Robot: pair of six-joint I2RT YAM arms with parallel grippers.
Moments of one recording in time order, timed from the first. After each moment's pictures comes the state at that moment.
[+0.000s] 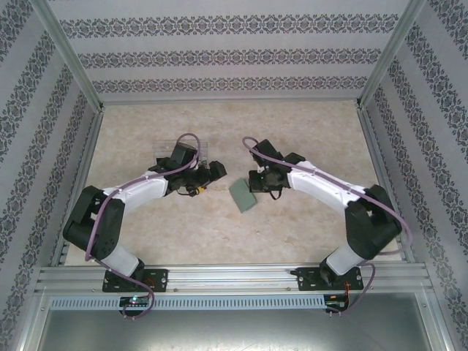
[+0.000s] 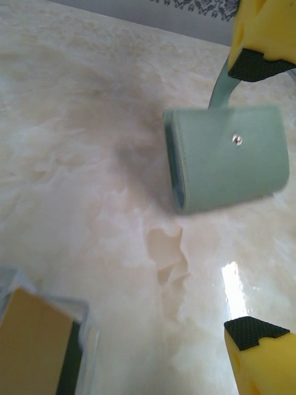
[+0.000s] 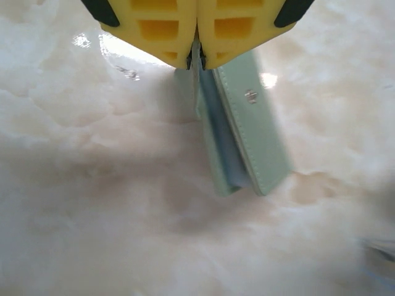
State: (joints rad) left arm -0.42 1.57 0.89 -0.20 0.39 -0.91; right arm 0.62 1.55 1.12 -0.69 -0.08 0.55
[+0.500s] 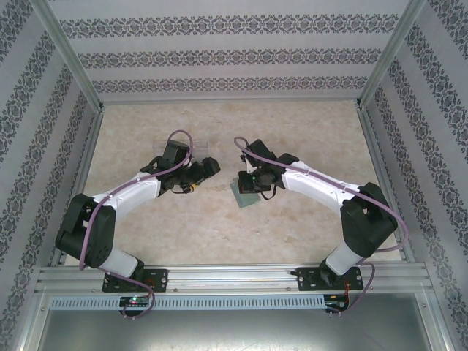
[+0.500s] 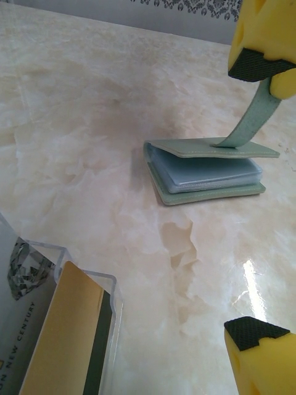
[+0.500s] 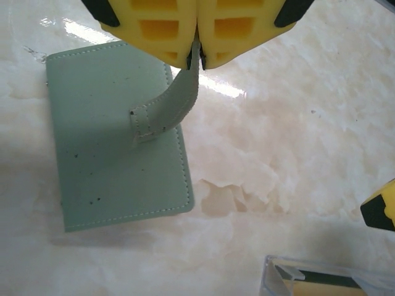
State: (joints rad) left arm -0.38 1.50 0.88 -0.22 0.37 -0.88; right arm 0.67 1.61 1.14 -0.63 -0.19 0.56
